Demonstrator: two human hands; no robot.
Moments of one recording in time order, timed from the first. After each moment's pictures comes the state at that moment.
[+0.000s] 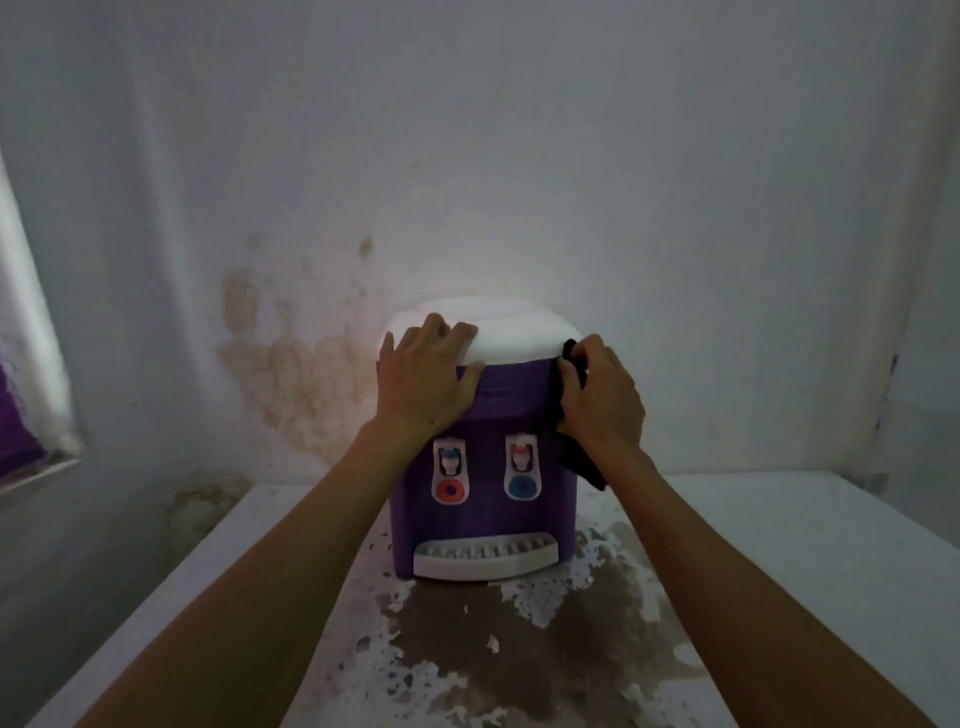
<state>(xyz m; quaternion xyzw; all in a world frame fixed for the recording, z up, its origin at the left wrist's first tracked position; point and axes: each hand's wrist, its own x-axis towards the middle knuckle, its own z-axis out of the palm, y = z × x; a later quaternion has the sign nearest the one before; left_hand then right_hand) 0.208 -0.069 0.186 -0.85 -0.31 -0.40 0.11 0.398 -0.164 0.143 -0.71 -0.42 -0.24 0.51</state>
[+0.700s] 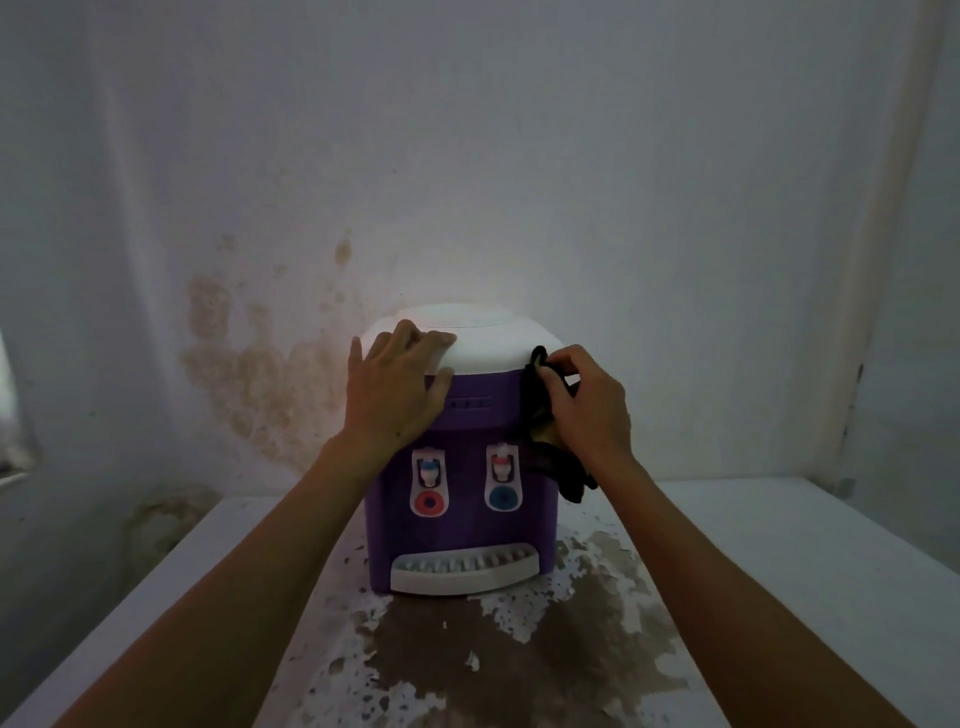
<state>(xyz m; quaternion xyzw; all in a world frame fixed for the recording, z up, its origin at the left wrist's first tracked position) 0.205 -0.058 0.182 -0.85 -0.29 -0.43 0.09 0.401 -0.177 0.150 -0.67 -0.45 -0.17 0.56</state>
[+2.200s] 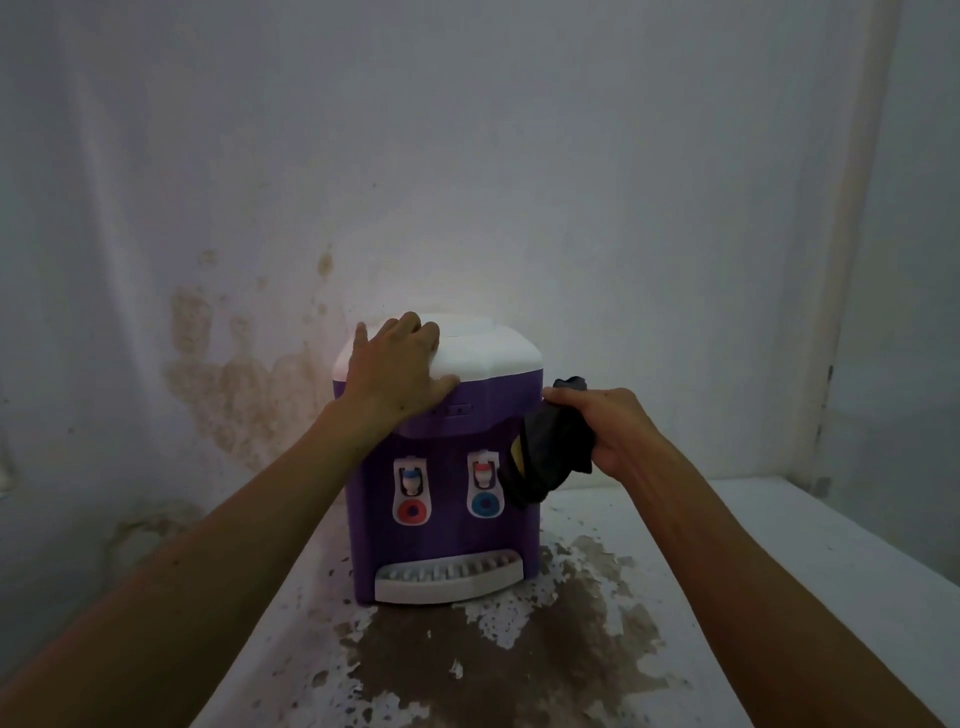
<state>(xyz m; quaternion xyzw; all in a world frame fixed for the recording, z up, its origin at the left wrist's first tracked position) 0.224 -0.069 0.221 -0.88 -0.31 -0.32 0.14 0.412 -0.221 0.173 -0.57 -0.24 0.25 0.74</state>
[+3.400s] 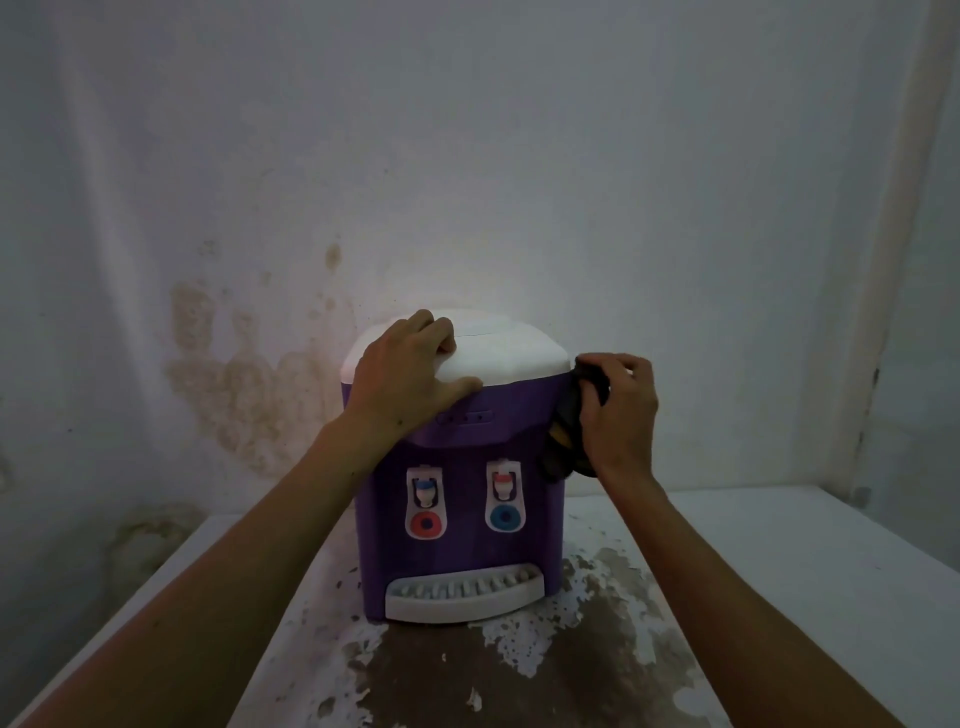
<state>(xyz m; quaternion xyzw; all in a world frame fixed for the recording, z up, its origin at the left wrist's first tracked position) 0.224 -0.042 0.207 -0.87 -0.21 -0.45 0.08 0.428 -0.164 0.143 -0.63 -0.41 -0.27 0.60</state>
